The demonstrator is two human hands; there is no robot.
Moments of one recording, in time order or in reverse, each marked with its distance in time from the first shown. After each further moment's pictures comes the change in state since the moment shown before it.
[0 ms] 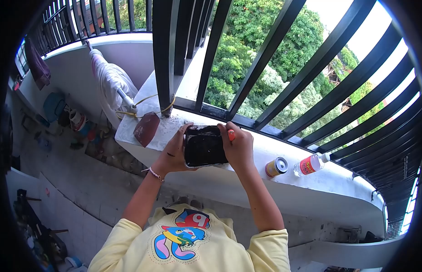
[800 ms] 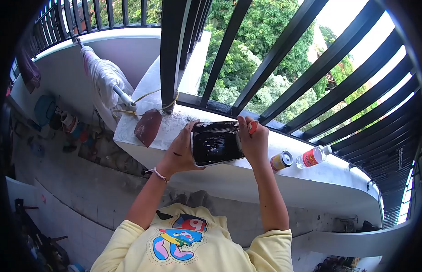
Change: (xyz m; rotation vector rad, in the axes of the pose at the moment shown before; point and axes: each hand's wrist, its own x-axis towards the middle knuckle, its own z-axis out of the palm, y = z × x) left_hand 0.000 0.003 -0.004 -0.010 0.001 -0.022; right_hand 0.001 0.006 -0.003 0.245 -0.005 0.269
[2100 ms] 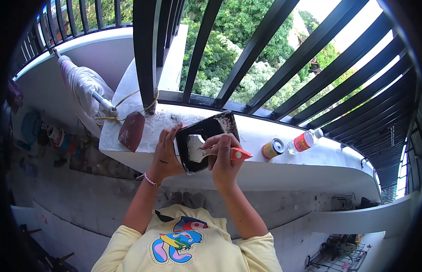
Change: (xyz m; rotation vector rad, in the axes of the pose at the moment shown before) left_hand -0.013 -0.010 0.005 0.008 0.118 0.101; right_hand -0.072 -0.029 0.053 0.787 0.266 0.024
